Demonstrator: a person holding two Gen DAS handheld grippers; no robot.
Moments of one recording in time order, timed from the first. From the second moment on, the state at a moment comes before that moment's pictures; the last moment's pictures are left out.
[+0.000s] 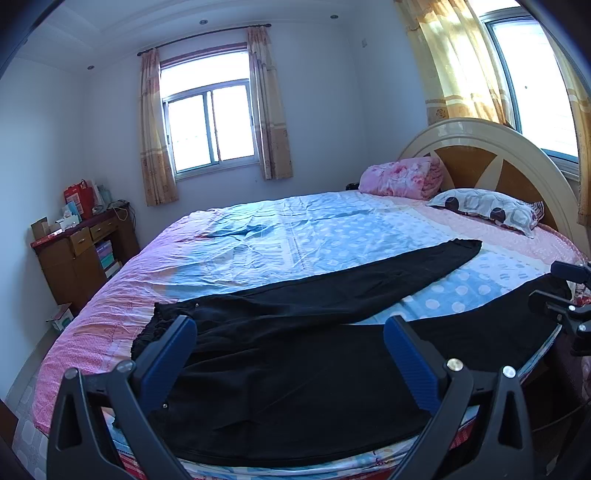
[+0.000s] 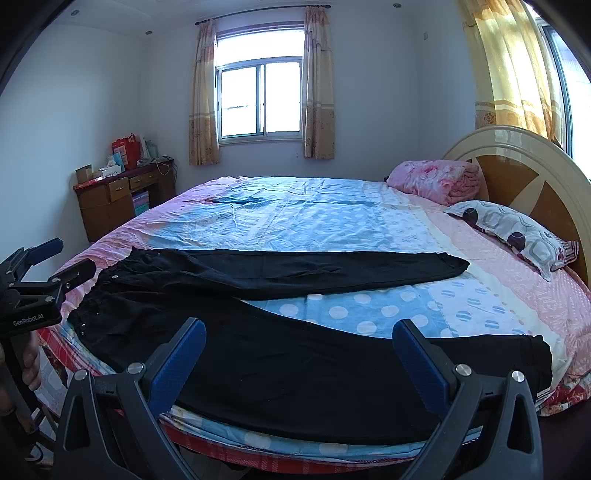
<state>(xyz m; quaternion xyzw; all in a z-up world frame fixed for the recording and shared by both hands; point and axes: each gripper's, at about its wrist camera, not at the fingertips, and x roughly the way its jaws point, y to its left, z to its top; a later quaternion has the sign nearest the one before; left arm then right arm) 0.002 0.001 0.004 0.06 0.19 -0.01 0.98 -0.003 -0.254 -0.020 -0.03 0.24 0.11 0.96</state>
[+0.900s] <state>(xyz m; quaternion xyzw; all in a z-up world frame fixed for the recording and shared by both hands) 0.005 0.000 -0.001 0.05 0.20 -0.01 0.98 -0.001 -0.250 -0.023 -0.04 0.25 0.10 0.96</state>
